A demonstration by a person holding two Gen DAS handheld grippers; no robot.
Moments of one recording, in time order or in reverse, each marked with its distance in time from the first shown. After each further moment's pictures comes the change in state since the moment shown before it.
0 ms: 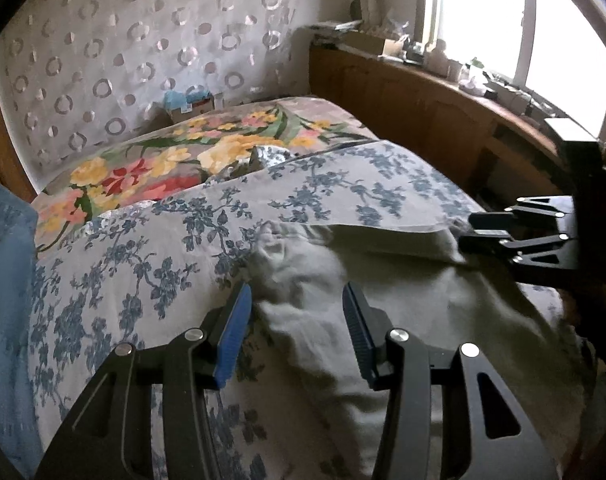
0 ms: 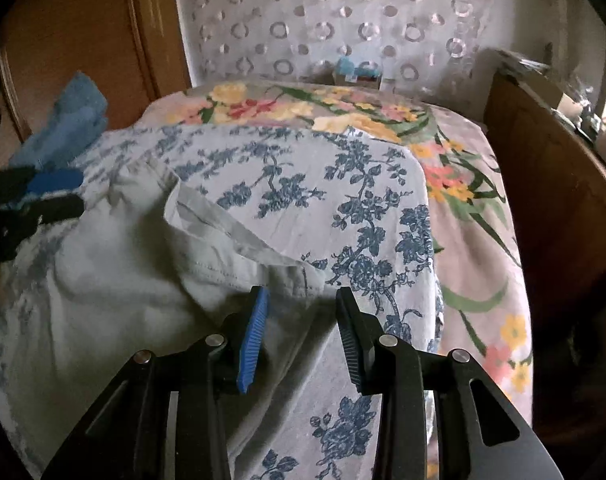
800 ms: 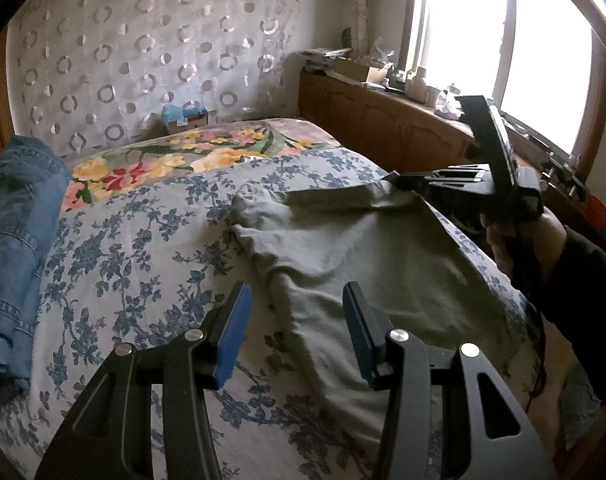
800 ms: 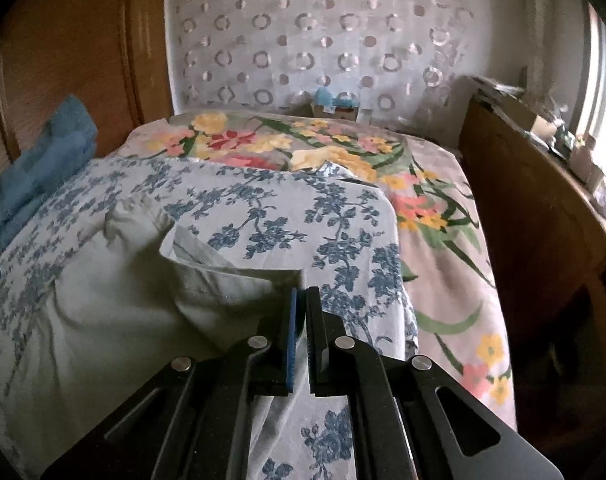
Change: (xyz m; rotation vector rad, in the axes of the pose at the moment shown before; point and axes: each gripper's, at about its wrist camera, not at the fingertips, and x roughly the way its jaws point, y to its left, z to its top) left arm -0.093 -0.024 -0.072 -0.047 -0.106 -0.070; right arm -0.024 0.006 0.000 0.035 -0.116 -0.081
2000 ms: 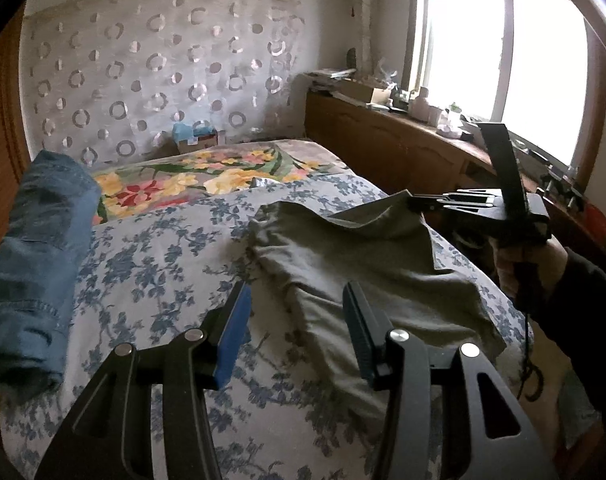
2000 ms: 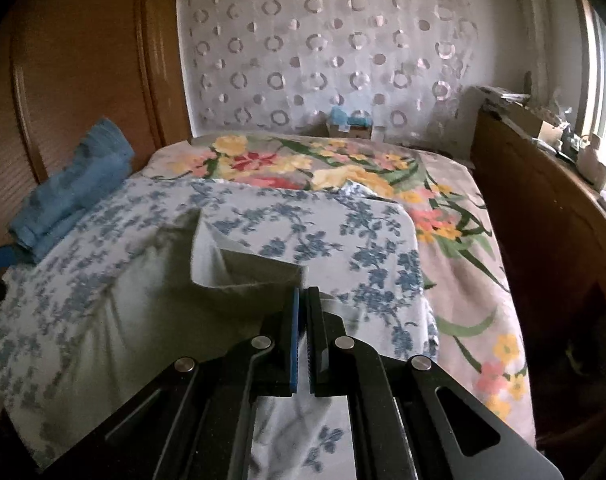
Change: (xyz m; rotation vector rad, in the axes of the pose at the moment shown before) left arm -0.038 0.013 -0.002 0.000 -0.073 0.020; right arm -0.025 0.021 -0.017 0.019 -0.057 0.050
